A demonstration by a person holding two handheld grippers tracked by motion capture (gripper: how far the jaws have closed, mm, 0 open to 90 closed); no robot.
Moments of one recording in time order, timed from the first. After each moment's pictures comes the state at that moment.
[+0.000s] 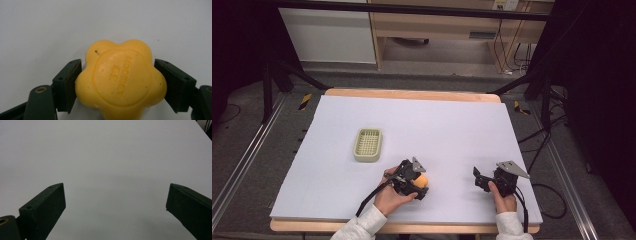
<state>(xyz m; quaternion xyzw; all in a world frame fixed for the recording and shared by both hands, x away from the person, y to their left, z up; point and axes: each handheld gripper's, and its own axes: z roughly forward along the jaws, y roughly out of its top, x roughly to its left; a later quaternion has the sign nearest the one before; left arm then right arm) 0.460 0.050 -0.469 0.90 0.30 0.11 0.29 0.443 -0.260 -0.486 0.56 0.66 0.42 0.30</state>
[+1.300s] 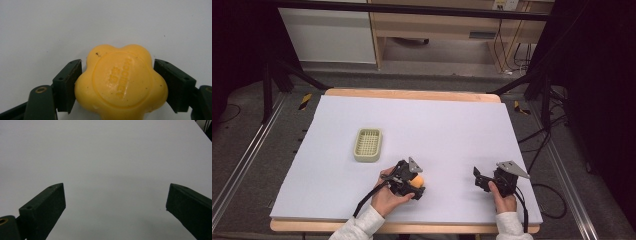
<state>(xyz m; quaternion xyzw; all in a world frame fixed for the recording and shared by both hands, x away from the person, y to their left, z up) 0.457 0.057 -0.467 0.90 0.31 0.12 0.28 0.443 -0.260 -0.486 0.56 0.65 0.42 0.30</state>
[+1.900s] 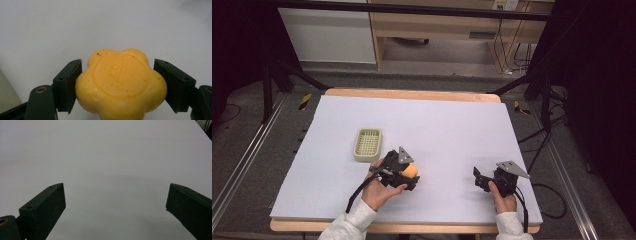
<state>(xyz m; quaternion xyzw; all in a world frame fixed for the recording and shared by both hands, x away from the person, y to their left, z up) 0.462 0.083 -0.425 0.87 0.33 0.15 0.32 0.443 -0.260 -0.486 0.56 0.65 0.41 0.30</state>
